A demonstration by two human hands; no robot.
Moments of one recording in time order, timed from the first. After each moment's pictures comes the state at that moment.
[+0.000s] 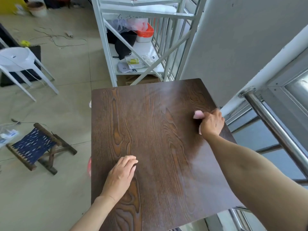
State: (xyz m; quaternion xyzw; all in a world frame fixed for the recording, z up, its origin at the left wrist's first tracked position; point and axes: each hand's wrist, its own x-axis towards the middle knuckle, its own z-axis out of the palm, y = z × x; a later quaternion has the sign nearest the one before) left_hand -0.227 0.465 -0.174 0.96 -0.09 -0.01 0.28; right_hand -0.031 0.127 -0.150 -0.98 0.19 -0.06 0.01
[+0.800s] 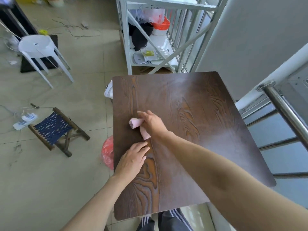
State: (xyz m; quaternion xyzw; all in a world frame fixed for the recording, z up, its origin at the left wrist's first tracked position) left_hand -0.251 0.495 -0.172 0.97 -0.11 -0.02 0.23; right_hand -0.105 0.385 -0.149 -0.94 -0.20 0.12 0.25
